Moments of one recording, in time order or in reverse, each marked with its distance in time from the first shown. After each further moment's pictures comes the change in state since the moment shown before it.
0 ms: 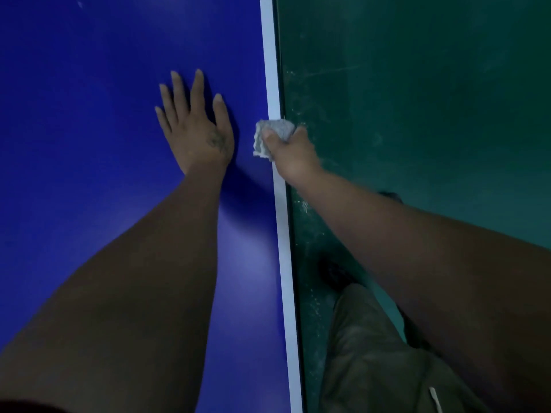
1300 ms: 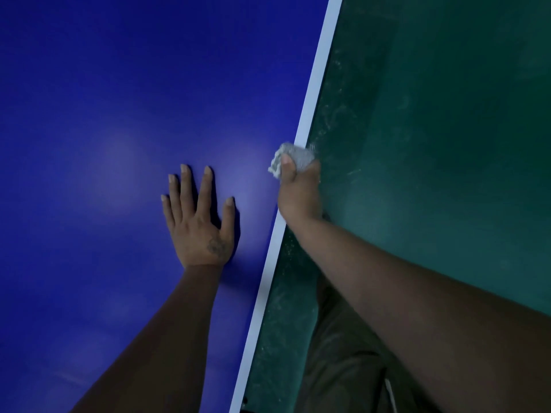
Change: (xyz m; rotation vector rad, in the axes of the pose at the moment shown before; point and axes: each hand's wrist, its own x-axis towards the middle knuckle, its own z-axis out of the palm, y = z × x) left_hand -0.416 -0.140 -0.028 0.011 0.090 -0.128; right_hand -0.216 0.183 0.031 -0.119 0.072 0.083
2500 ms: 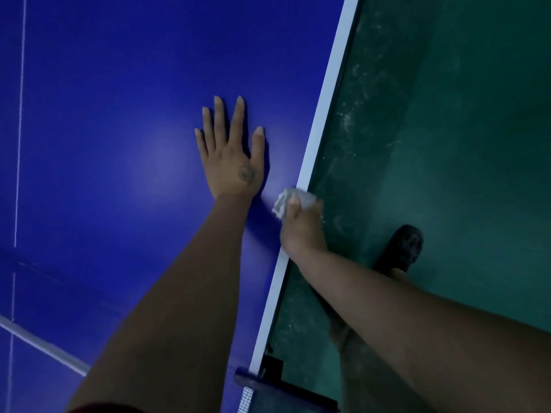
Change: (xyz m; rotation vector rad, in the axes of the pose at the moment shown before) left_hand -0.001 0.005 -0.006 0.050 -0.112 -0.068; right_hand -0.126 0.117 0.010 0.065 -0.188 0.168
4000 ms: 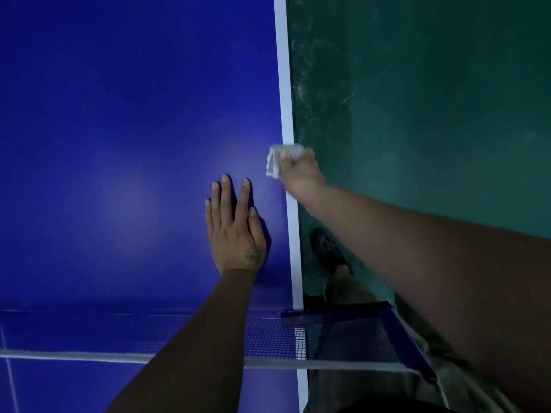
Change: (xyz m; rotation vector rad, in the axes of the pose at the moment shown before) left_hand -0.215 -0.127 -0.006 -0.083 -0.008 0.403; right_hand -0.031 0.064 0.017 -0.076 0.126 -0.071
